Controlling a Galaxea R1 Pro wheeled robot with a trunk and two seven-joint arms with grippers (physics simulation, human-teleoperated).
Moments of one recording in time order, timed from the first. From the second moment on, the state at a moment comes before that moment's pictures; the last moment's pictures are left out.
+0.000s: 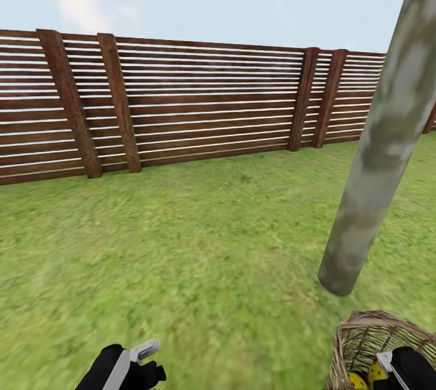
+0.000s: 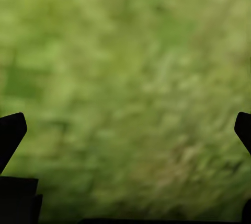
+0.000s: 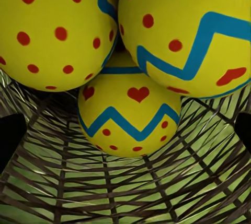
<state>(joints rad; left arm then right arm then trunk) -0.32 -0.02 0.09 -0.76 0.35 0.85 0.11 -0.32 -0.40 0.04 -0.72 0.08 0.86 0.23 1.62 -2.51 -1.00</state>
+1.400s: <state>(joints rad) -0.32 -0.02 0.09 -0.76 0.35 0.85 0.11 -0.32 -0.40 0.04 -0.72 0.08 0.86 0.23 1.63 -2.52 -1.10</state>
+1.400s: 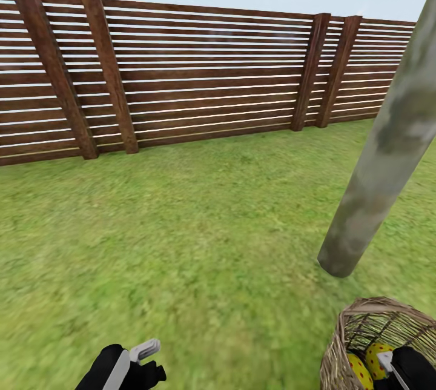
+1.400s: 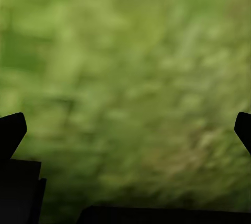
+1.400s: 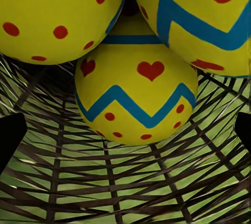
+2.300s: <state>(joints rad) -0.32 0.01 0.09 -0.77 0.35 0.85 0.11 -0.32 -0.40 0.05 -0.70 0.08 0.86 0.22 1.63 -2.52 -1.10</state>
